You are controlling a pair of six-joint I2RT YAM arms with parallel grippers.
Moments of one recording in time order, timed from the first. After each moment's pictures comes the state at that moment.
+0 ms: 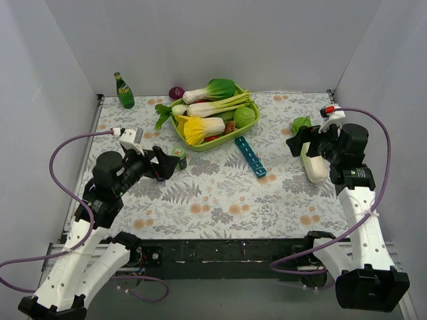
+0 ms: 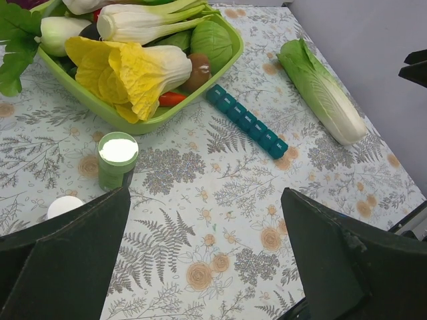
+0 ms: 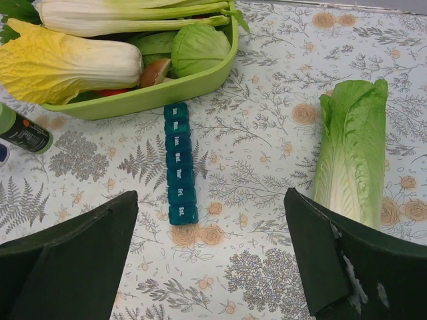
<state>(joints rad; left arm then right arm) -0.38 0.65 0.84 -0.37 0.18 -0.33 -0.03 0.91 0.91 -0.35 -0.44 0.03</state>
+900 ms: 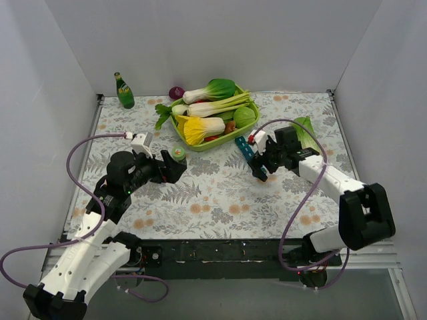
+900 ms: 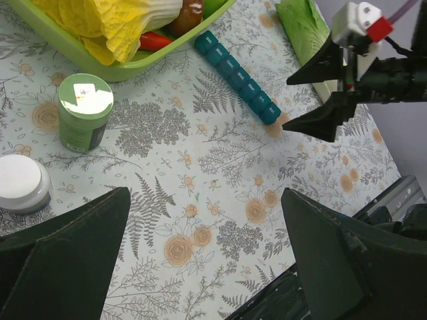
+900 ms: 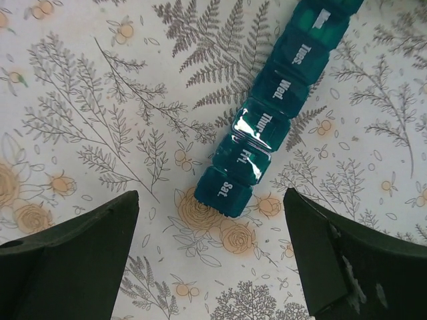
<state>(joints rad) -0.38 0.71 0.73 -0.33 0.26 -0.44 0.36 1.37 0.87 -0.35 -0.40 -0.50</state>
